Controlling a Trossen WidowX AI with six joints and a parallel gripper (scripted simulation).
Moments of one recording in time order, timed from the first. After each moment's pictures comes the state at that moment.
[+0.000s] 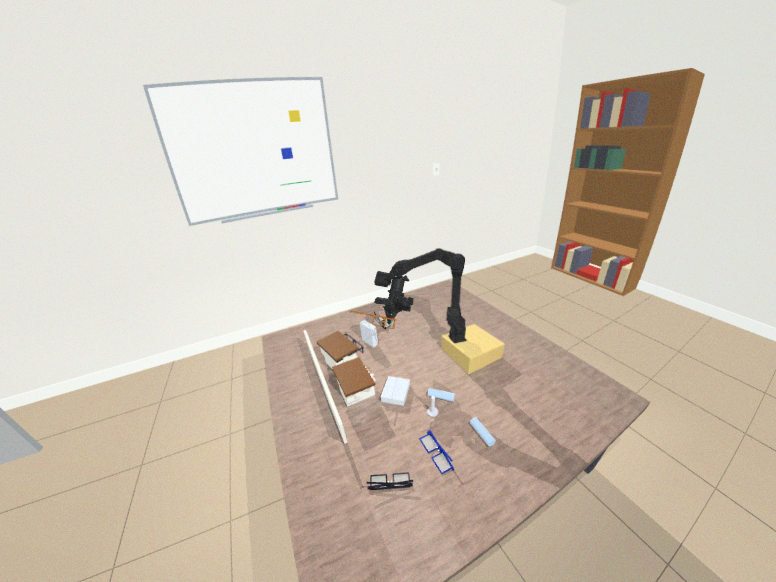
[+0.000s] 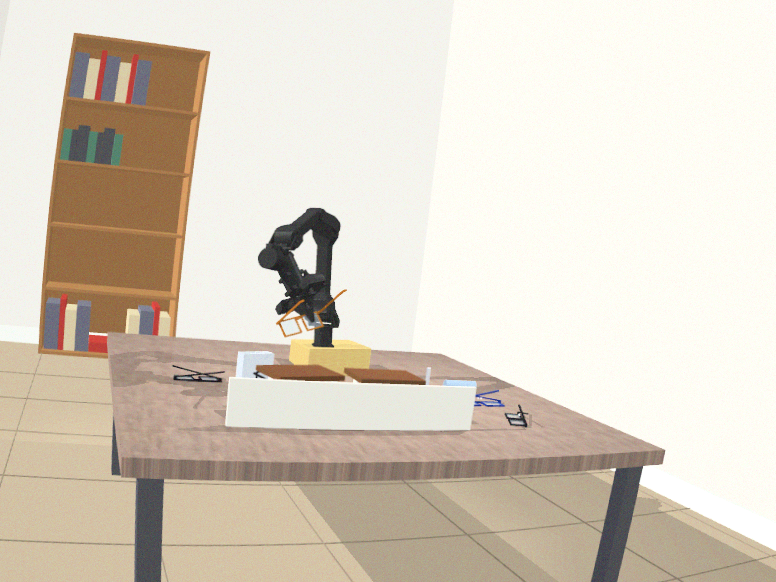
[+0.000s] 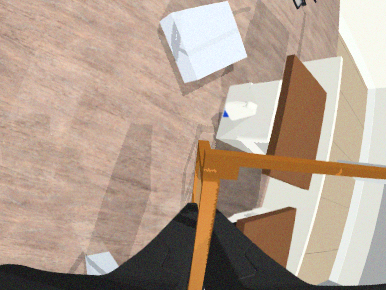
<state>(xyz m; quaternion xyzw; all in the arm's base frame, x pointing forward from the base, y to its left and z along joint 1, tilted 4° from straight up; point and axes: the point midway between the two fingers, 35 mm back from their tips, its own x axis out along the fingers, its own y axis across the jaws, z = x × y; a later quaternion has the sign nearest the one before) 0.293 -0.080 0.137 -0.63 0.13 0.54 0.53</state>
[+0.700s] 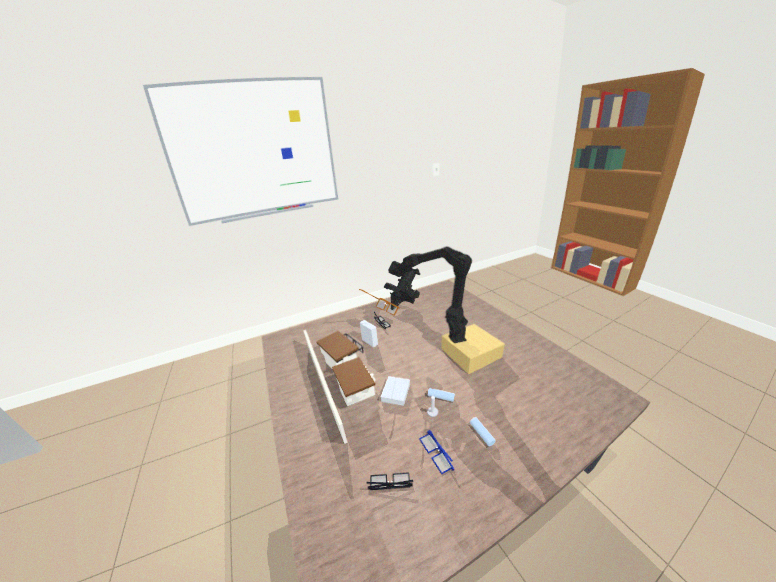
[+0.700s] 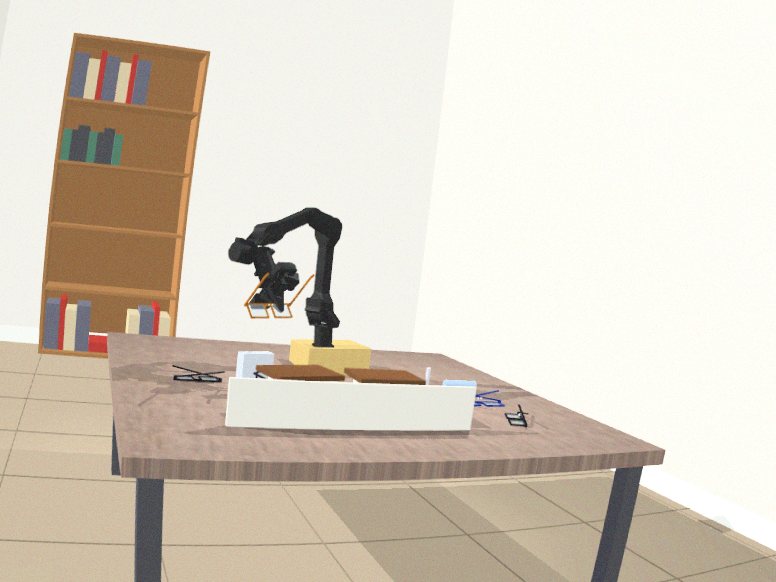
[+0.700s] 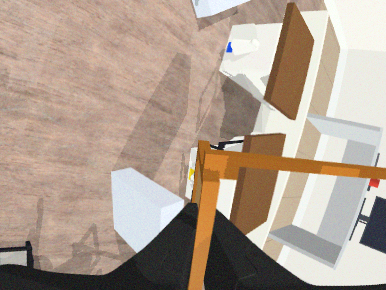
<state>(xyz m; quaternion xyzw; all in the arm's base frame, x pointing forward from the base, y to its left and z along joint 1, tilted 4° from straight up) 0.250 -0.158 0.156 -0.71 0.13 0.44 0.54</state>
